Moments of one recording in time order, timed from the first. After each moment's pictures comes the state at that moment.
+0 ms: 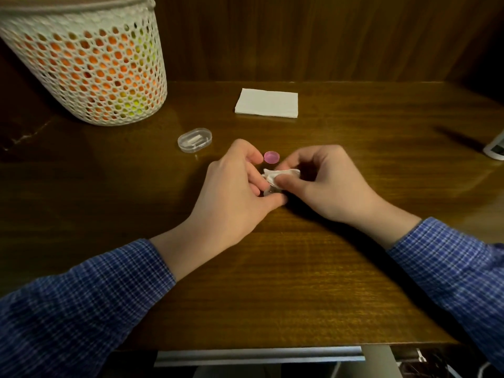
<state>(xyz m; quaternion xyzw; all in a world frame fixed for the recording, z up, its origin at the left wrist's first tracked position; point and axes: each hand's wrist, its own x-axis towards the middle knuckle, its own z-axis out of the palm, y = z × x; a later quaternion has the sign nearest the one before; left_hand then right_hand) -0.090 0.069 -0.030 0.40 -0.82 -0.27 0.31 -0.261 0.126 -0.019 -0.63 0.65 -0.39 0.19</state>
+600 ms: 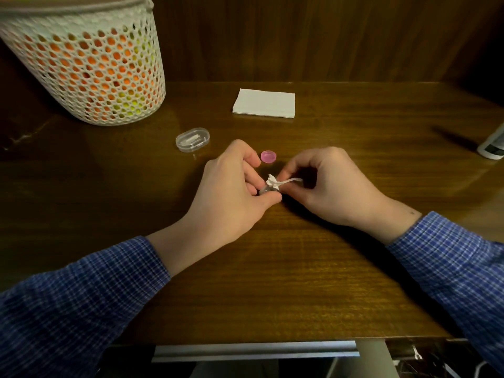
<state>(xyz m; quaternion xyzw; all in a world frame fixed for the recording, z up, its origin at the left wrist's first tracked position) -0.090 0.071 -0.031 0.39 -0.82 -0.27 0.31 -0.271 0.133 -0.019 -0.69 0.64 -0.30 0.11</state>
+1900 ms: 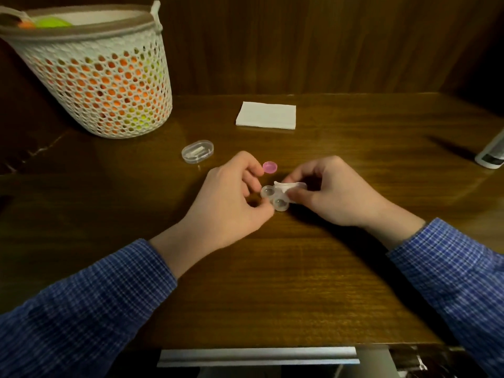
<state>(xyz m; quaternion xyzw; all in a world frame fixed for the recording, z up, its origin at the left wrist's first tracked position) -0.081 0.063 -0.026 0.36 -0.84 -0.28 0.29 -0.276 0.132 -0.010 -0.63 0.67 -0.31 0.22</state>
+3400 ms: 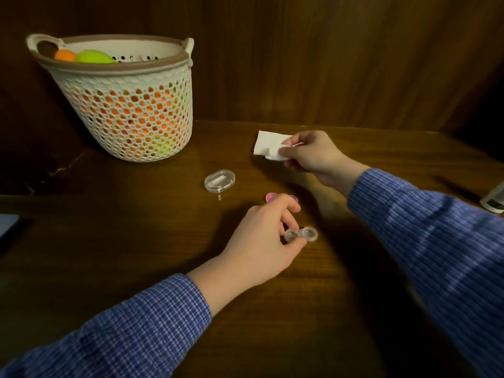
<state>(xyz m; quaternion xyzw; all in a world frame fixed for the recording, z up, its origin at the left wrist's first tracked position) -0.089 0.053 -0.038 0.31 -0.85 -0.34 0.28 -0.277 -0.012 0.021 -0.43 0.72 -0.45 0.31</state>
